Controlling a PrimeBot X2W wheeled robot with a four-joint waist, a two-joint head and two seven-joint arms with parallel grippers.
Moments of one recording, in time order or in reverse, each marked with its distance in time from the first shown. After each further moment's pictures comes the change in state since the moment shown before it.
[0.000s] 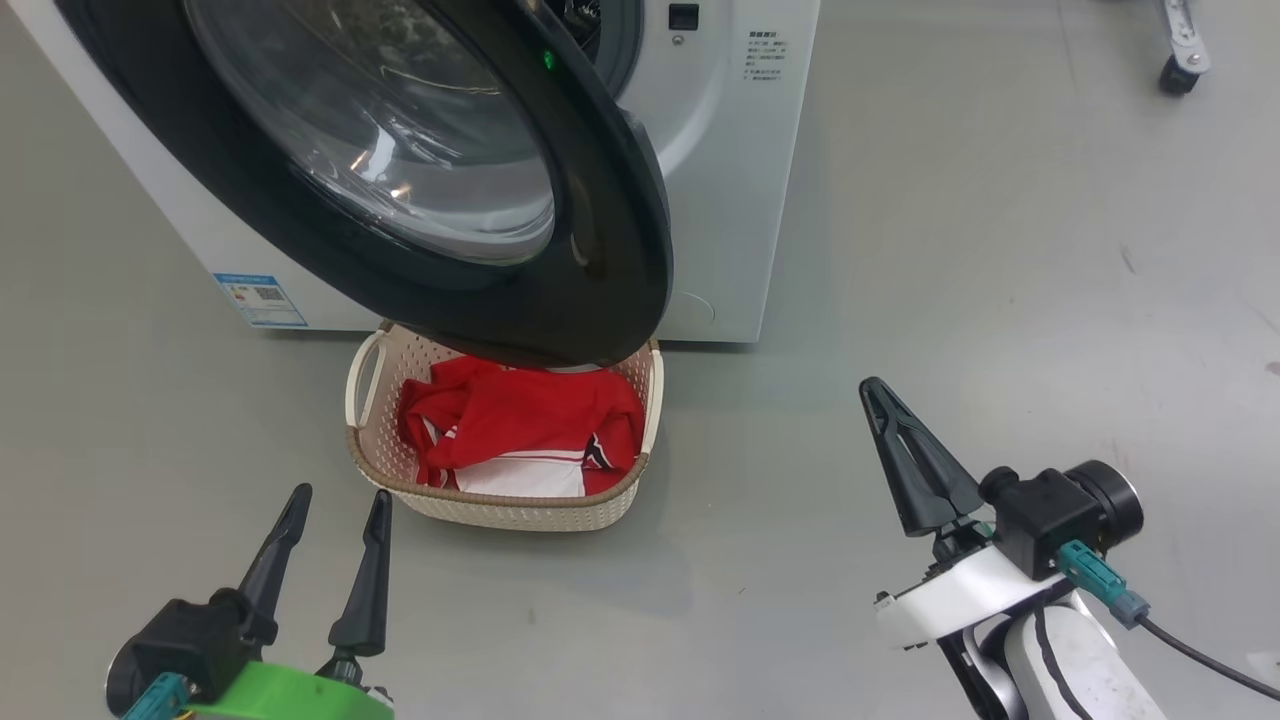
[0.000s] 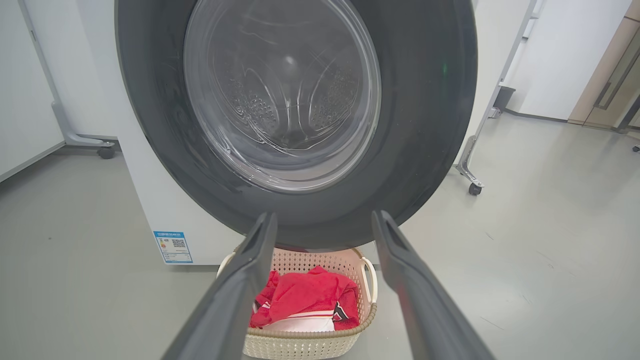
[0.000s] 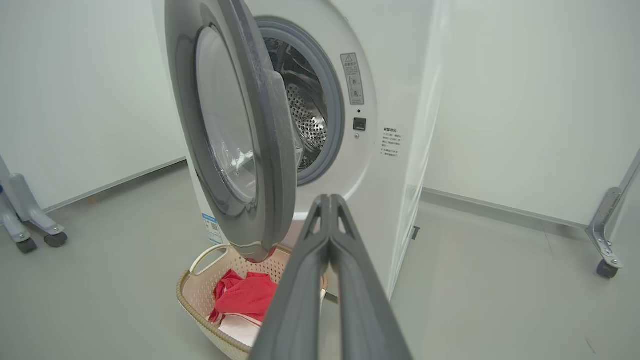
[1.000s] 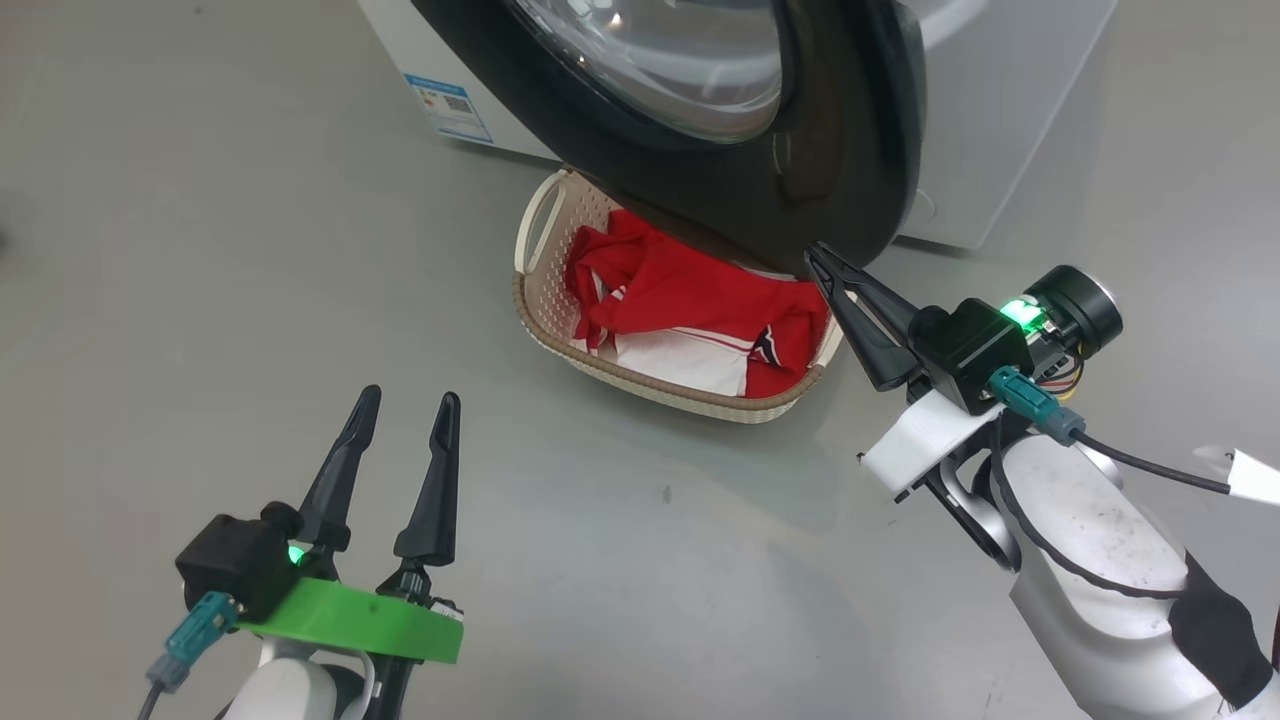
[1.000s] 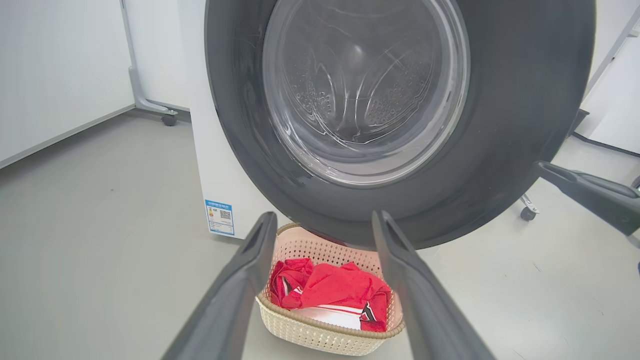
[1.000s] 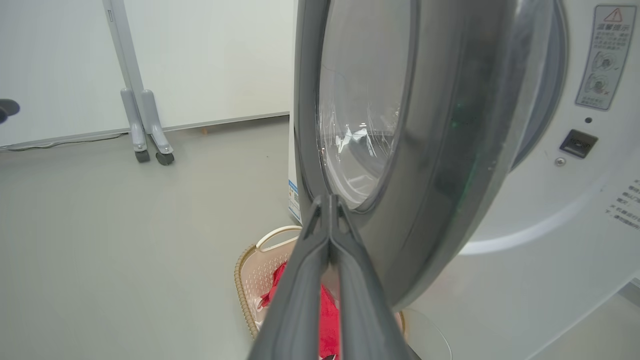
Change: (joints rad) left arm -0.142 -0.088 -0.065 -0.022 -0.048 0.000 0.000; right arm -0.359 -0.118 0.182 0.137 -0.034 0.024 0.099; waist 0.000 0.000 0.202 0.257
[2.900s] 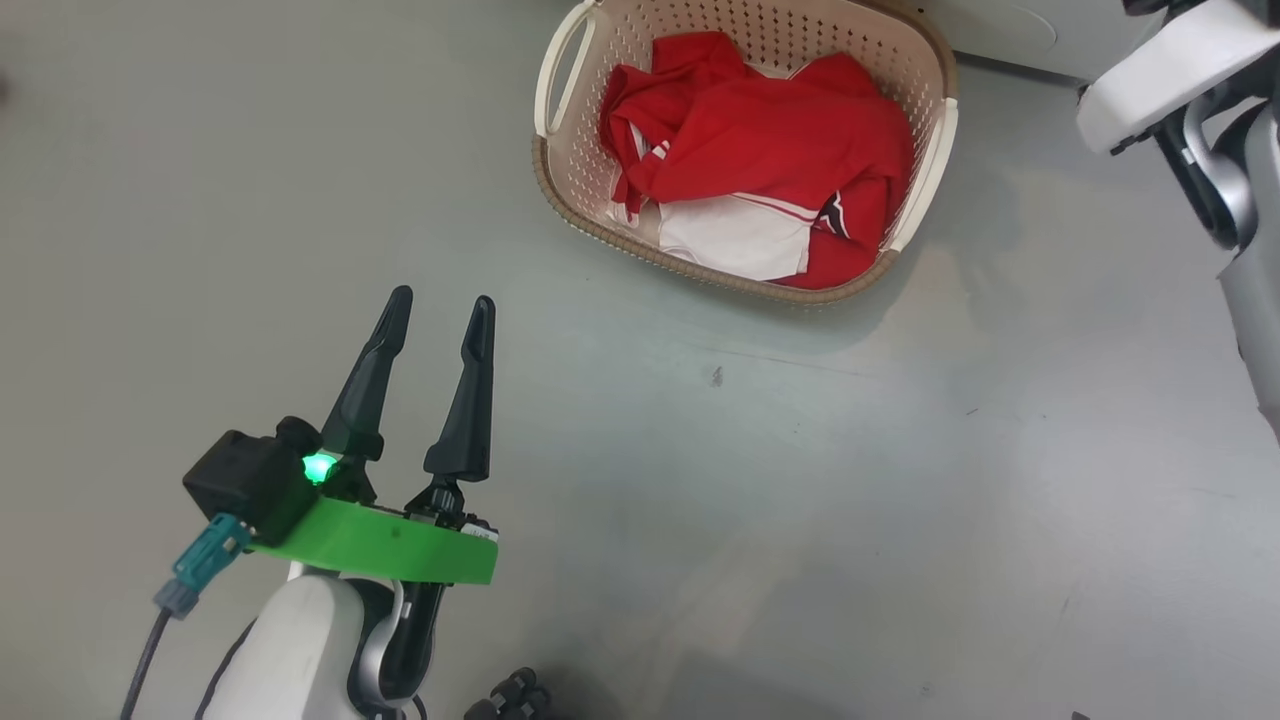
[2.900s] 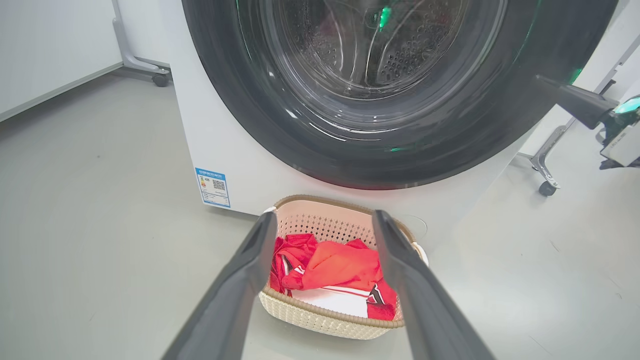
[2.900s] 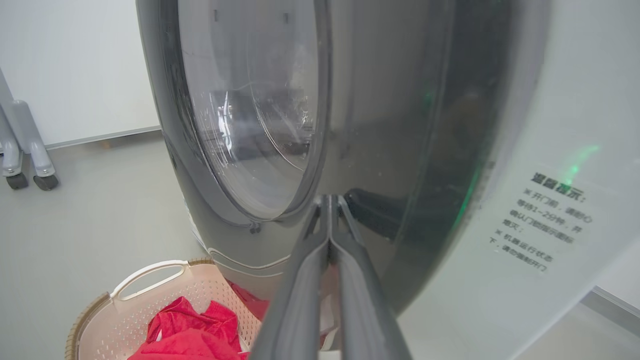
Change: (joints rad) left arm -0.137 -0.036 -0.038 -0.011 -0.042 0.000 0.000; right arm -0.482 -0.151 -0.110 0.200 0.036 0.007 0.019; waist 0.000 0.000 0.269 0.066
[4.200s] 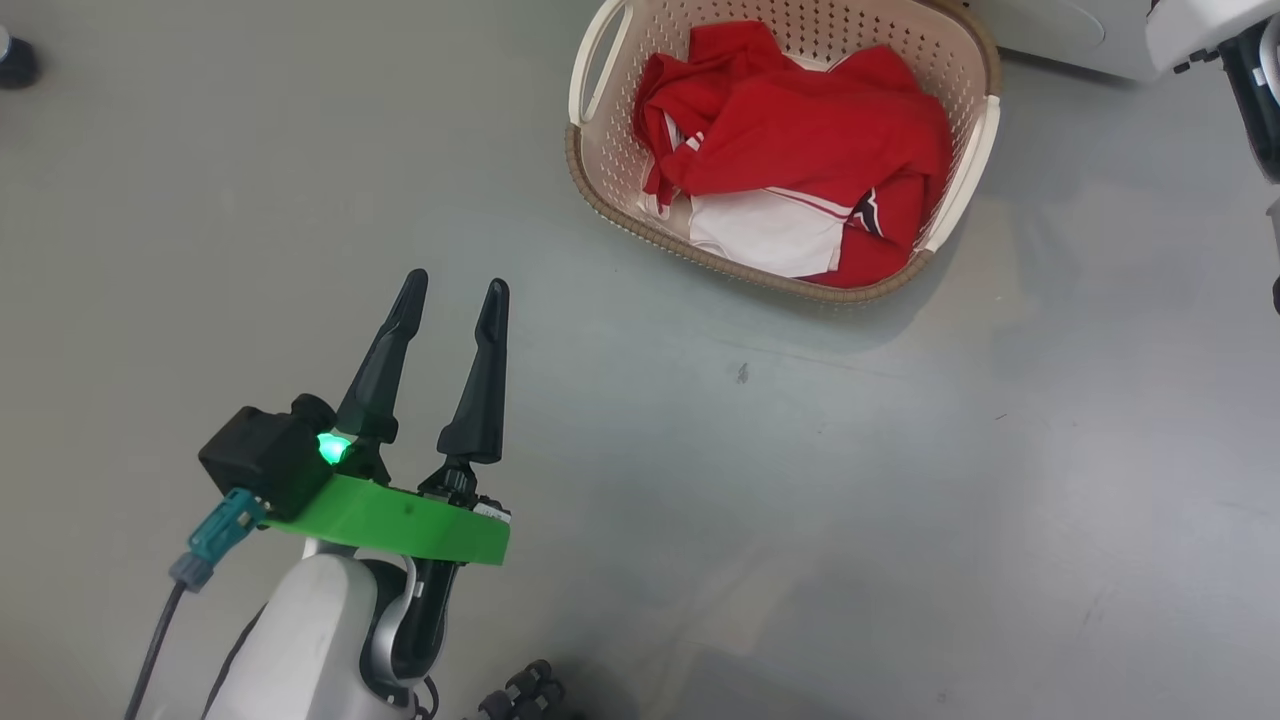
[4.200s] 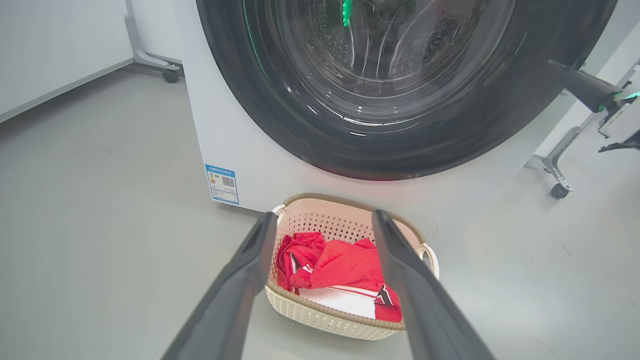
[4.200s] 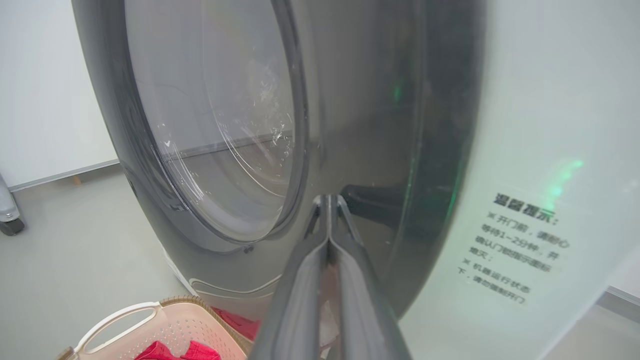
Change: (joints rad) left arm -0.047 -0.017 -0.020 0.043 -0.017 0.000 0.000; right arm -0.118 0.005 -0.063 0.145 0.014 -0.037 -0.058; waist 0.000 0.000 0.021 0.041
